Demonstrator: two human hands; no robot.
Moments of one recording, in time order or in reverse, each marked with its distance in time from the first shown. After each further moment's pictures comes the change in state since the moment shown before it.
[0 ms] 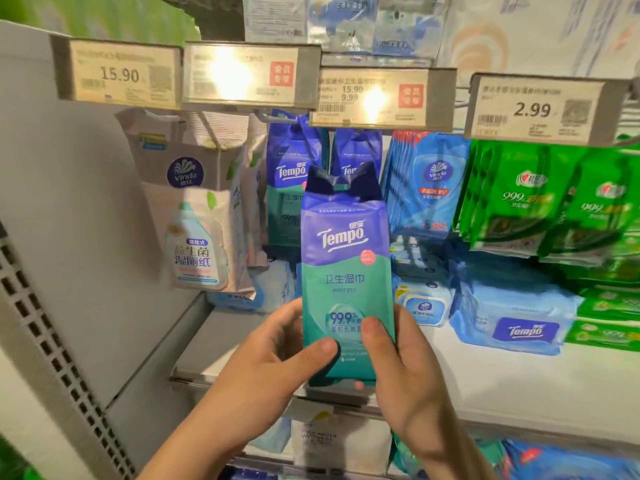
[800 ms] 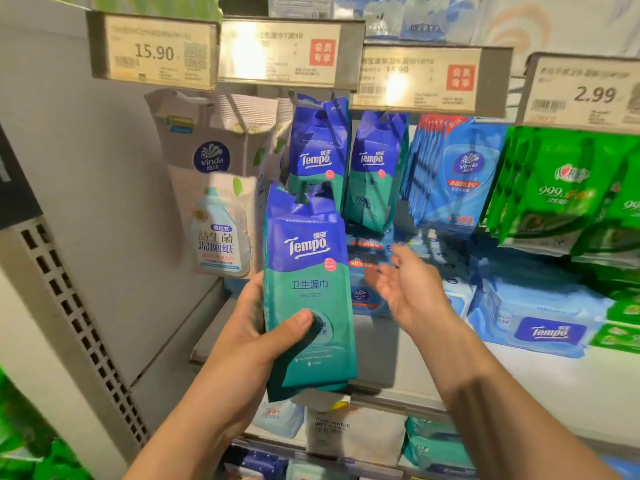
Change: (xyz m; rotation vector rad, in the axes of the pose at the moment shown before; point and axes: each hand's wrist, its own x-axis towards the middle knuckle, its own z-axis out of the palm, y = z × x) left_hand -0.010 0.006 -0.021 -0.195 0.299 -0.001; right_hand 0.124 0.013 0.009 0.386 0.245 0.472
